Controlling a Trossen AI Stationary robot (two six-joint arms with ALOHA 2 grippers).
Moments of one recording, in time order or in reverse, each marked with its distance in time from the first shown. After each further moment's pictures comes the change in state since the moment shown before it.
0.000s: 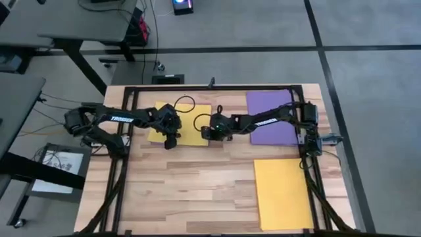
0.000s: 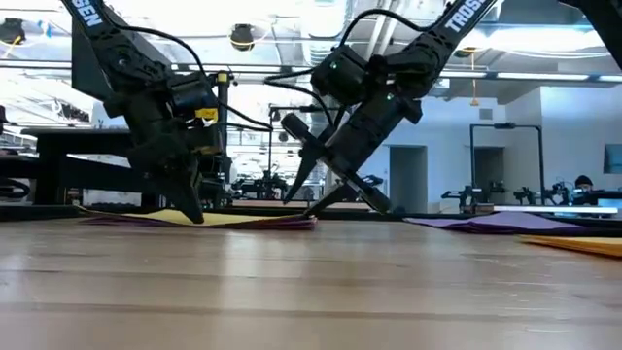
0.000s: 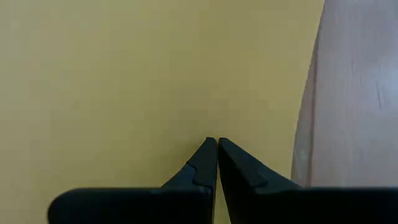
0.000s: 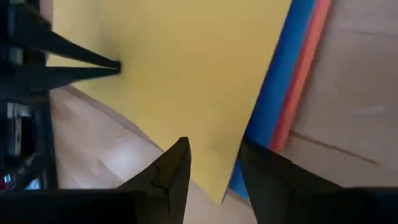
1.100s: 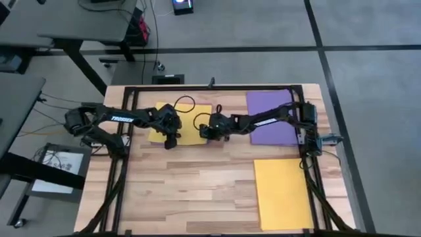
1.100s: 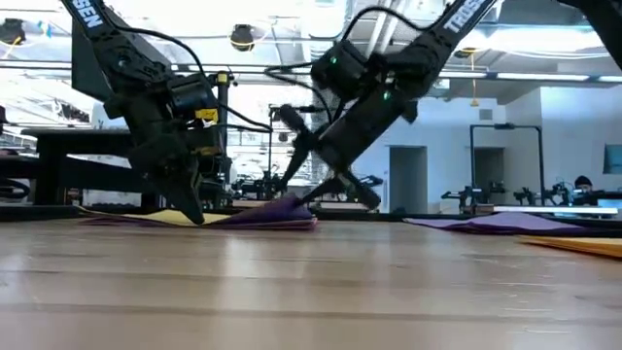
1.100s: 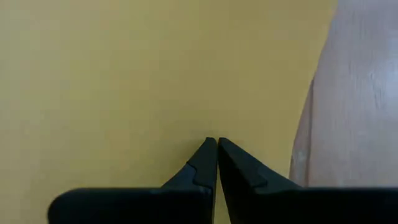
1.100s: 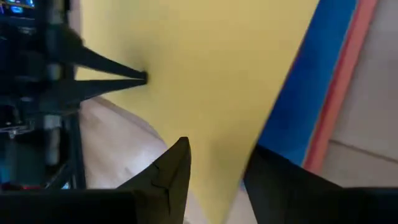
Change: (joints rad) left arm 0.000 0.002 -0.002 0.001 0.029 0.002; right arm -0.011 -0.031 0.007 0.060 -0.001 0.052
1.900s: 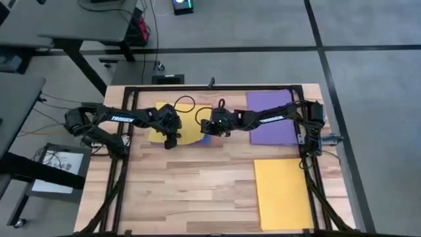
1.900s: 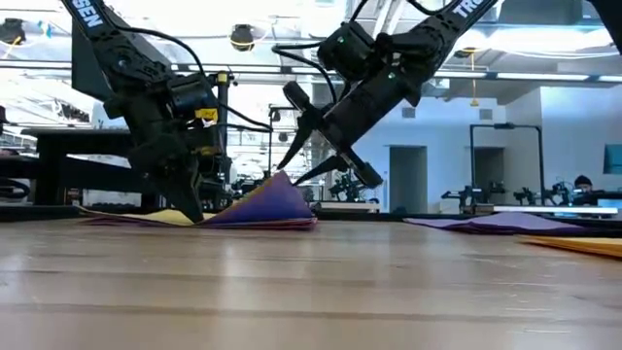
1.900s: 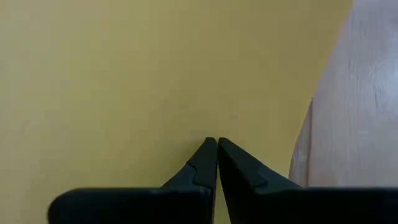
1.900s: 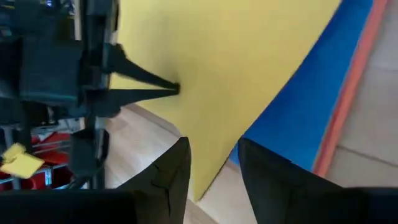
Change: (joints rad) left arm 0.000 0.000 0.000 0.002 0.000 -0.002; right arm 0.006 -0.056 0.000 0.006 0.010 -0.015
